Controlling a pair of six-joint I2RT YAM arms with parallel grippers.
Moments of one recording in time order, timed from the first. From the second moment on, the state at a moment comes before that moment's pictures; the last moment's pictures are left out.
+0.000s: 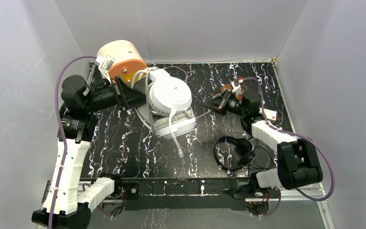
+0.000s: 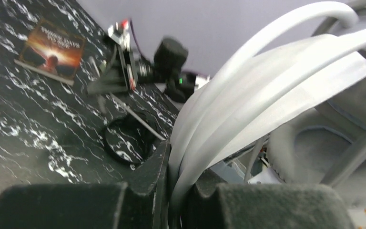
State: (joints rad) left arm -0.14 0.97 1.32 -0.34 1.01 -0.73; right arm 0.27 1.33 0.56 0.56 -0.70 1.22
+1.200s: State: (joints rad) left arm -0.84 1.26 1.16 -0.76 -0.02 -0.56; right arm 0.16 1.61 1.28 0.34 -1.10 1.10
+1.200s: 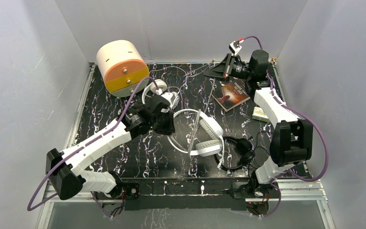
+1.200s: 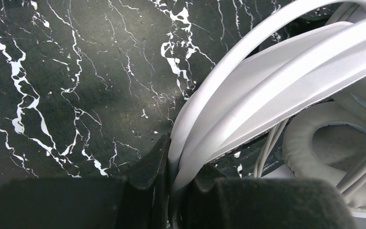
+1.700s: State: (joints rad) left arm -0.91 1.27 1.17 -0.71 -0.10 -0.59; right arm 0.19 1.69 1.41 0.34 -1.12 1.10
